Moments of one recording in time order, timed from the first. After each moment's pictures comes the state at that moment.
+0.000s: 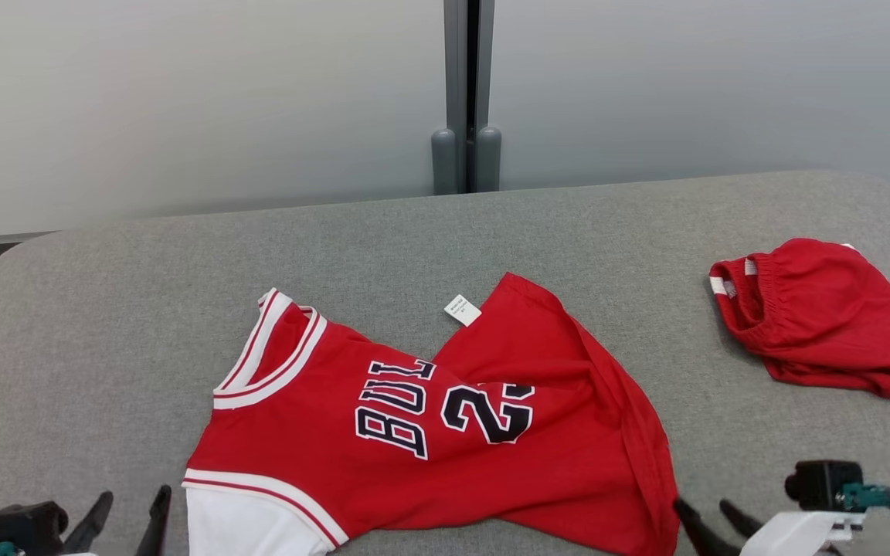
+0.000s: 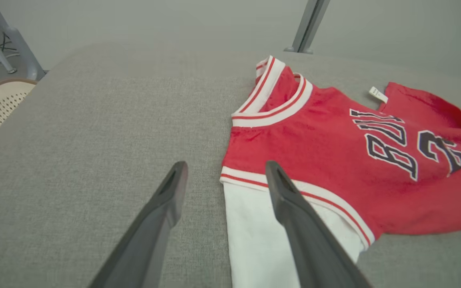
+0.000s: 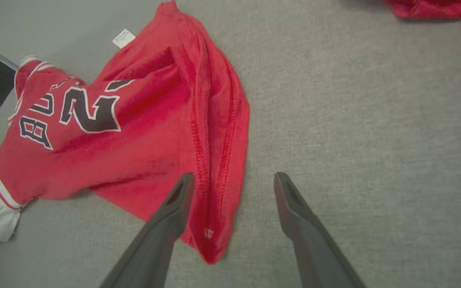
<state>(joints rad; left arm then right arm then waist) 0.19 0.48 -0.20 -0.02 -0.68 0.17 0.08 0.06 -0.17 0.12 0.18 0.52 0.13 0.41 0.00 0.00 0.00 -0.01</state>
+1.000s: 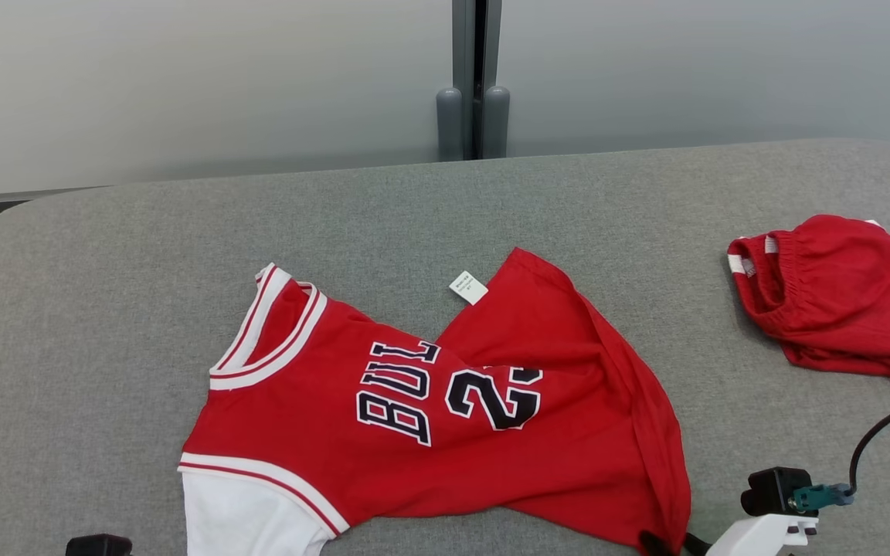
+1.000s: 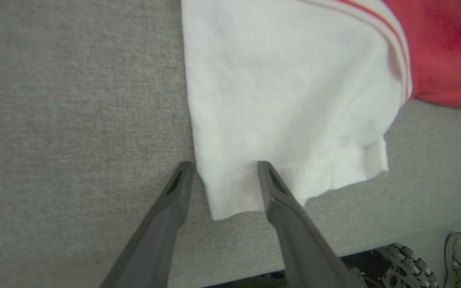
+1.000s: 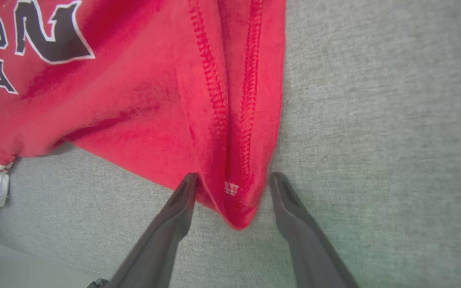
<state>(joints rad) 0.19 0.48 -0.33 0.12 -0.86 0.05 0.41 0.08 -0.06 0.10 0.19 0.47 0.13 0.63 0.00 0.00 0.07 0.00</state>
